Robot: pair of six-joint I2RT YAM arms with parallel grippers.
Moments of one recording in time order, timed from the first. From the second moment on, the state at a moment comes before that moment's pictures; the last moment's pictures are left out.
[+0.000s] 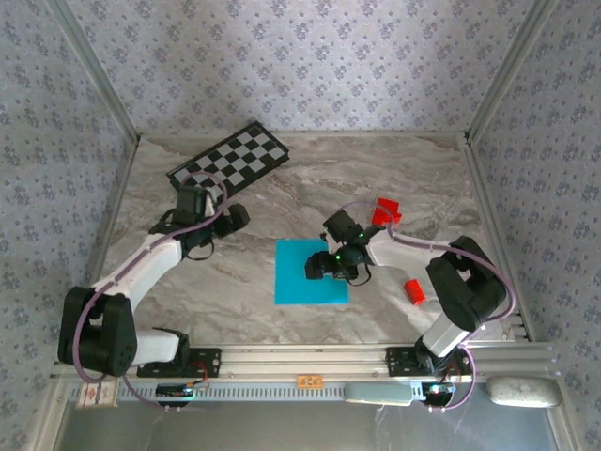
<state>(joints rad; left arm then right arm) -0.29 1.31 0.81 -0.36 0.17 -0.67 0.68 1.60 0.88 -0.48 -0.35 0.57</state>
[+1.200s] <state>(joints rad) -0.83 1.97 1.36 -0.83 0.04 -0.69 0.15 1.40 0.78 -0.38 -0.36 0.57</state>
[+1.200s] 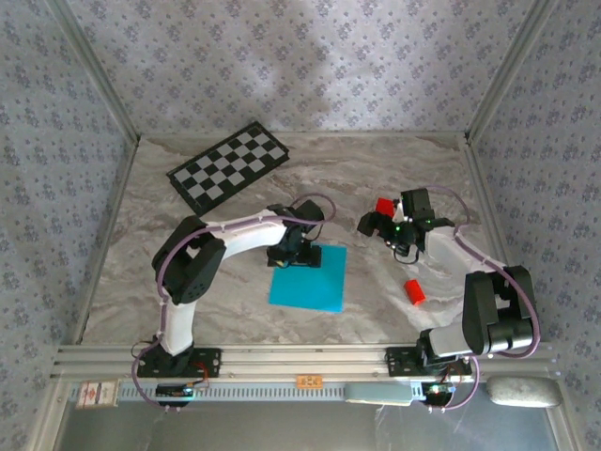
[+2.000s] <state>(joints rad) -0.88 1.96 1.42 -0.96 0.02 -0.73 0.15 1.39 0.77 -0.37 -0.33 0.55</state>
